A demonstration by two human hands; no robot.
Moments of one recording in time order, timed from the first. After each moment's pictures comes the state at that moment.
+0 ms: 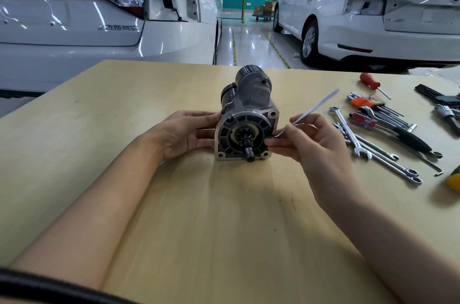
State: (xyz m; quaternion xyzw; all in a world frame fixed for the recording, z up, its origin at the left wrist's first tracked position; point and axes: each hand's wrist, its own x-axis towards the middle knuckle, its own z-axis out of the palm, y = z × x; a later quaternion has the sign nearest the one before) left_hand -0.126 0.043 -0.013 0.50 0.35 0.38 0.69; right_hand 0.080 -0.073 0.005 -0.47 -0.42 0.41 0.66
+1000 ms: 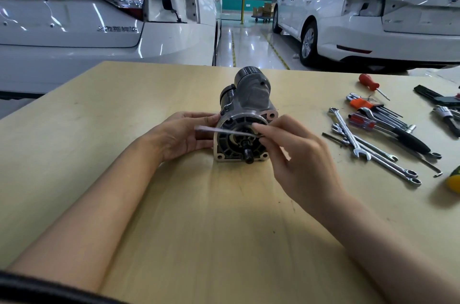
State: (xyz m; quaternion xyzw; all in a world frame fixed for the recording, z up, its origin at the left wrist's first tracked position) left_hand -0.124 0.041 -0.011 0.49 0.36 0.39 0.69; right_hand 0.080 -0.070 -0.005 -0.44 -0.77 -0.11 0.45
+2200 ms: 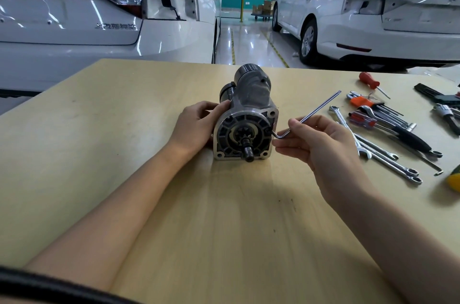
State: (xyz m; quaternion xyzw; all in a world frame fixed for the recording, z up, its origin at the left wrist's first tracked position) left_hand -0.094 0.032 -0.016 0.64 0.48 0.48 0.36; right_hand 0.092 -0.071 0.012 -0.50 -0.39 0.43 0.64
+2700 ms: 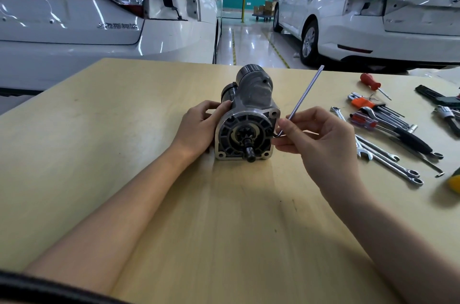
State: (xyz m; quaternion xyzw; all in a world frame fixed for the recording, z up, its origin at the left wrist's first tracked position) left_hand -0.094 0.033 -0.021 0.65 0.47 0.49 0.34; right_hand 0.086 -0.070 0.010 -0.50 -0.50 0.31 0.64
